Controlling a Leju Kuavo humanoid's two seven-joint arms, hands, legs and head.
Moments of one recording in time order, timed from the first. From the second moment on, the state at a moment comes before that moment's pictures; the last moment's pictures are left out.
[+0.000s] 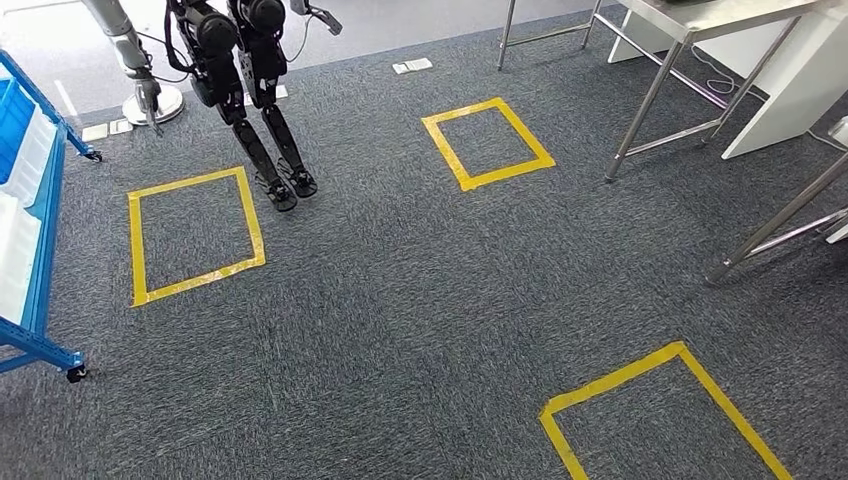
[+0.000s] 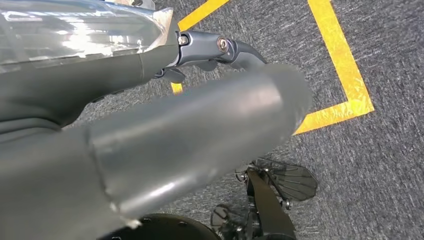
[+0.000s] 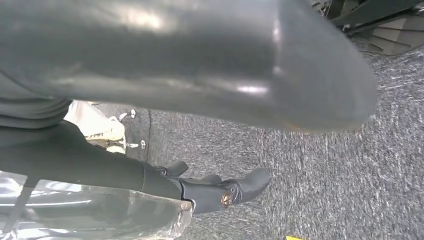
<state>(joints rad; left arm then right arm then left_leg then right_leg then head) -0.07 -0.19 0.73 -0.19 -0.66 0.26 -0.12 -0.06 0.13 -0.72 -0.19 1.23 -0.14 0.12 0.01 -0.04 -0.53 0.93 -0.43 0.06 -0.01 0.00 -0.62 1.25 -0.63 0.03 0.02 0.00</state>
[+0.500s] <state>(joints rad) -0.07 -0.19 0.73 -0.19 -0.65 0.26 -0.11 -0.05 0.13 -0.72 -0.19 1.26 -0.13 0.12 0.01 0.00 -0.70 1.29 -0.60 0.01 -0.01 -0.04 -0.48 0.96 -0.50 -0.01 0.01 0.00</state>
